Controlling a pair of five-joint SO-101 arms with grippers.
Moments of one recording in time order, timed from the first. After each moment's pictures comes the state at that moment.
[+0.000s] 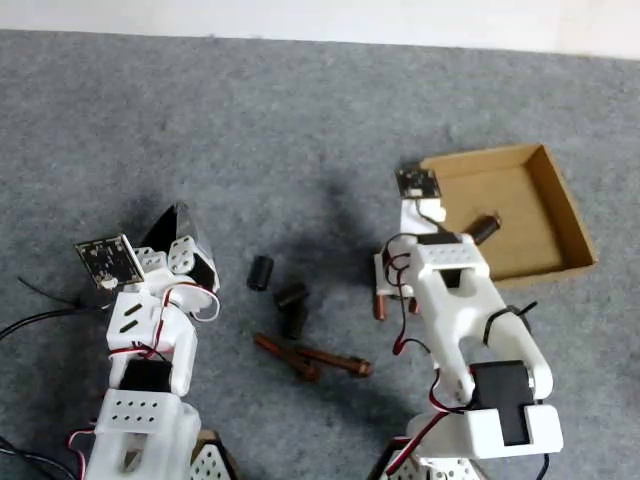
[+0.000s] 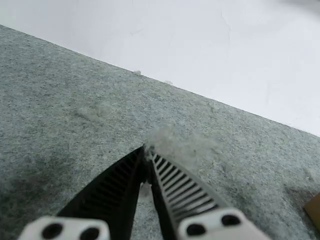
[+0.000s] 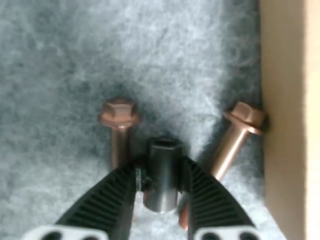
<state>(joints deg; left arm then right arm) -4.2 -73.5 95.9 -4.6 24.7 -9.6 0.1 42.7 43.8 1.0</state>
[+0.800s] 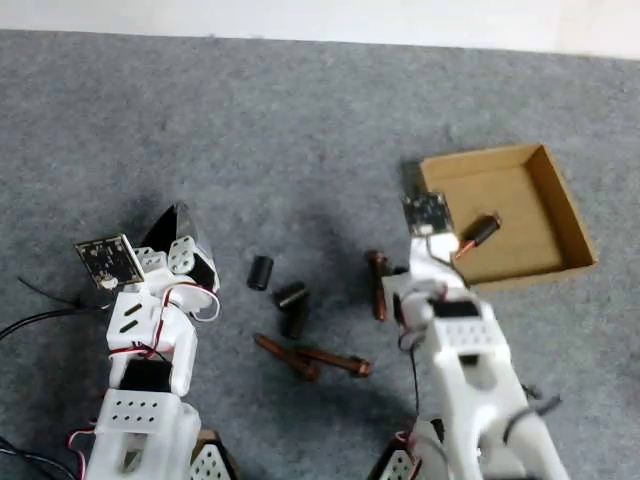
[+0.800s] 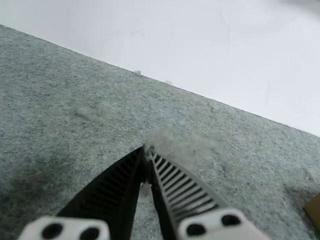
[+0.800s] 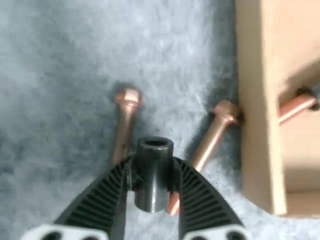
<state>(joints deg) -4.2 -73.5 95.9 -4.6 24.7 -9.5 -38.6 72.0 27.6 8.3</state>
